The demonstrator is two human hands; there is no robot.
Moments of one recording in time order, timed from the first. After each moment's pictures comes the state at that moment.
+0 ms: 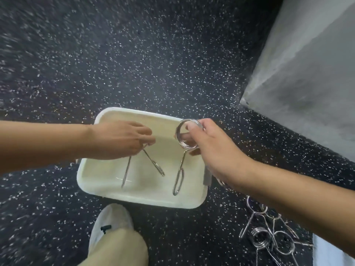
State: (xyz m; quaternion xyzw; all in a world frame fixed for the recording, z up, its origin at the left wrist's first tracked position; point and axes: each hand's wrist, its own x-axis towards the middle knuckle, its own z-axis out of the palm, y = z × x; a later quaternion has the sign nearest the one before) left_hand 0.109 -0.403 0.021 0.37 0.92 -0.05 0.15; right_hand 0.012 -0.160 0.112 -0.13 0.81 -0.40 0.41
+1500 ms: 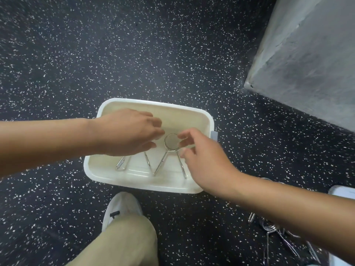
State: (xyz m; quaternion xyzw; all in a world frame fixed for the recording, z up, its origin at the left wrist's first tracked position) left_hand 0.108 -0.356 0.078 0.23 0.96 0.02 0.14; right_hand 0.056 -0.139 0.087 -0.20 0.84 -0.32 0.38
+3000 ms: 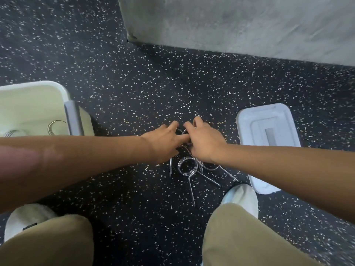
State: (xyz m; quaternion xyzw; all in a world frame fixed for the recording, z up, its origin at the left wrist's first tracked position) left_hand 0.022 -0.024 -0.030 0.24 0.90 0.10 0.36; right_hand 0.000 0.136 -0.027 -0.20 0.93 0.02 0.32
